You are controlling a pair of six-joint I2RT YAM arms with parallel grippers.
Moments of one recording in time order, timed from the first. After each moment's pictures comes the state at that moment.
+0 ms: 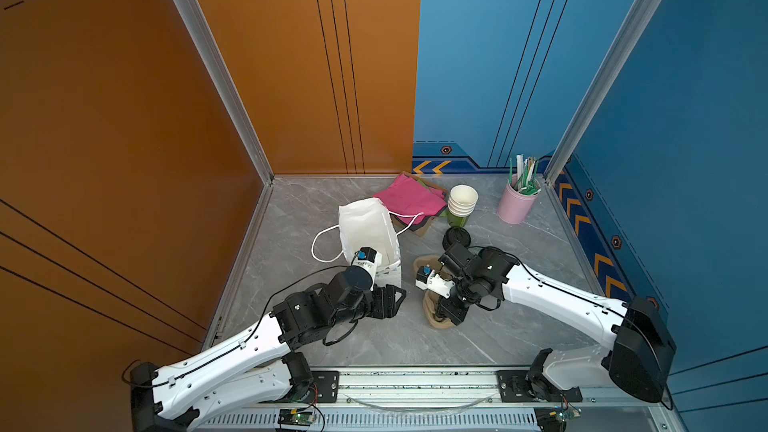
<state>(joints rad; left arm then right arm) -0.99 0.85 0.76 -0.55 -0.05 -0.83 0.82 1.37 0.99 -0.89 -0.34 -0.13</state>
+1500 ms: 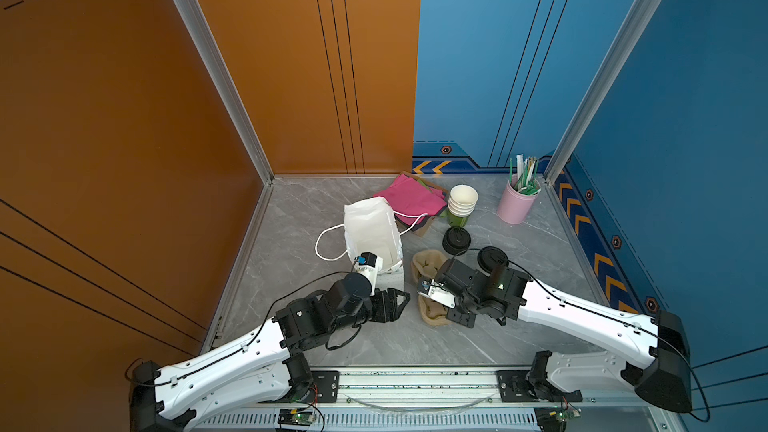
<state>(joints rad) -1.01 0.82 0.69 -0.44 -0.04 -0.91 1.03 1.26 1.02 -0.98 0.15 -0.26</state>
